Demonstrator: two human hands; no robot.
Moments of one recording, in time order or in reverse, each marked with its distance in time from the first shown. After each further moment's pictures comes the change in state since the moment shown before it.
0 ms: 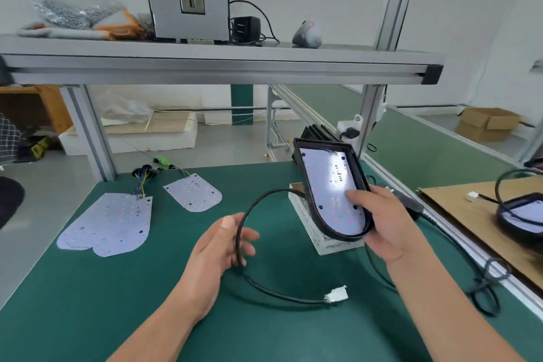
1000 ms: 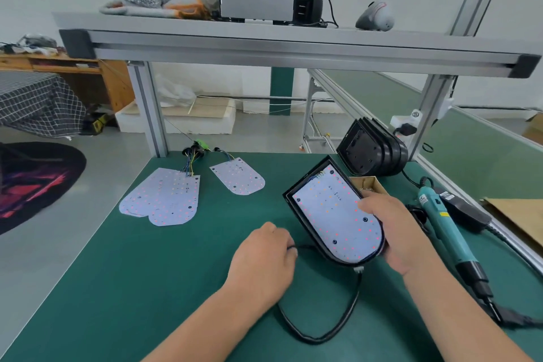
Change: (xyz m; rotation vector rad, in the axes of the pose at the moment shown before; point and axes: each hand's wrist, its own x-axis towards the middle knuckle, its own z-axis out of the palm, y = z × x) left_hand -0.012 0.007 0.011 1.332 -0.013 0.006; right_hand -0.006 0.030 0.056 -0.143 -0.131 0.070
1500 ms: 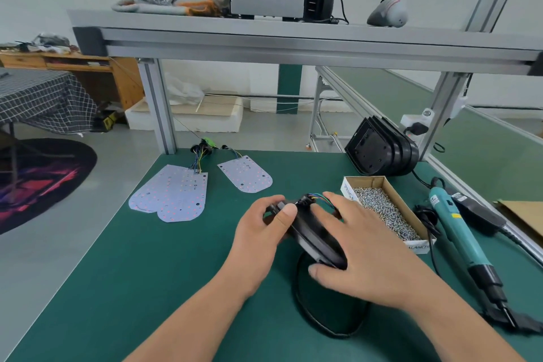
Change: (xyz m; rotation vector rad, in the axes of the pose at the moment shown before) left_hand 0.011 -0.012 -0.005 -1.194 0.183 -0.173; right_hand -0.037 0.001 0.034 -1.480 -0.289 -0.559
